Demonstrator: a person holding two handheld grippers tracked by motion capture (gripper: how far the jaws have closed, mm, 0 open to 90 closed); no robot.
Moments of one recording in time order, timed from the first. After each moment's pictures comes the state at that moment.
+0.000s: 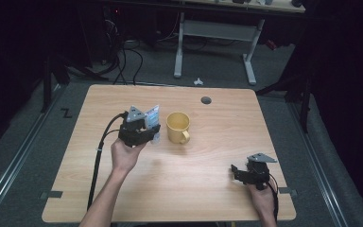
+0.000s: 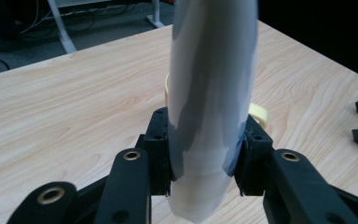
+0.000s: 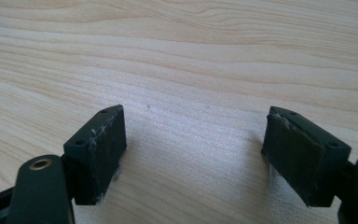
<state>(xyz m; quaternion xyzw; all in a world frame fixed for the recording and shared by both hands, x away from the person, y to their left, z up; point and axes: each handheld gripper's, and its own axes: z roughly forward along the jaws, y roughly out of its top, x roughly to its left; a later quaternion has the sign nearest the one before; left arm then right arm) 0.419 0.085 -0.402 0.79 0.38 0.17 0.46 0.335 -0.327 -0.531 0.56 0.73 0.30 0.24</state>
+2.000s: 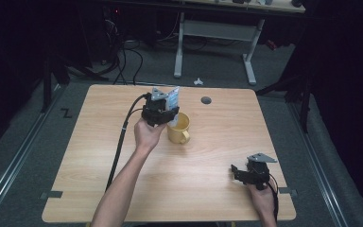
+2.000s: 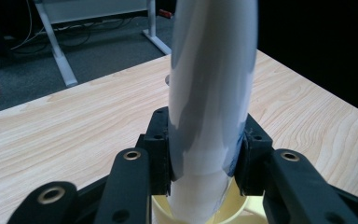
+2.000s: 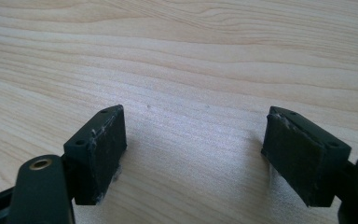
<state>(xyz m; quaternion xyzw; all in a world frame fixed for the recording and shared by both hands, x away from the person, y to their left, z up) 0.476 0.026 -0.392 0.78 0.38 0.17 0.47 0.335 -0.327 -0.531 0.56 0.73 0.30 0.24</state>
